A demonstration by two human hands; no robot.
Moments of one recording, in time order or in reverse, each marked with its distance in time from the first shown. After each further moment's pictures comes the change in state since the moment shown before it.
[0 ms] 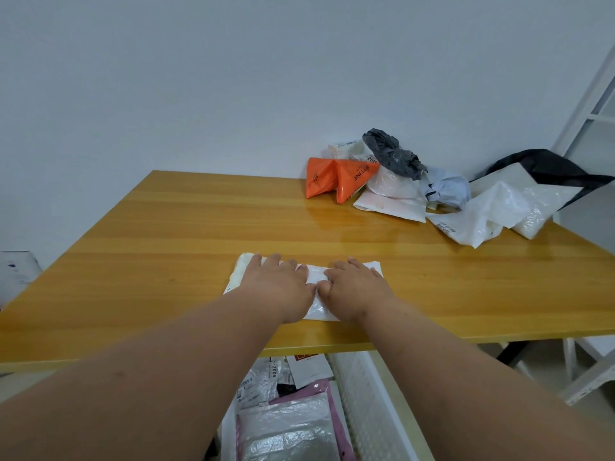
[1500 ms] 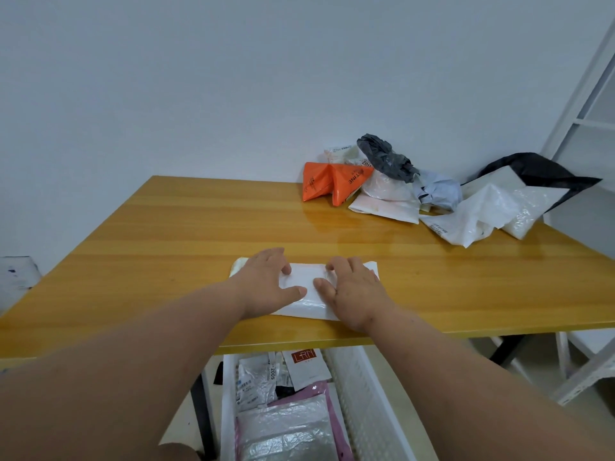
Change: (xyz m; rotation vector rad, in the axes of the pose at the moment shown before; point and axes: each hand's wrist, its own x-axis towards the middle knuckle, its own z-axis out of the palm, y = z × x) left_hand -0.012 -0.033 0.006 -0.521 0.106 0.083; right_hand -0.022 0.006 0.002 0.219 0.134 0.002
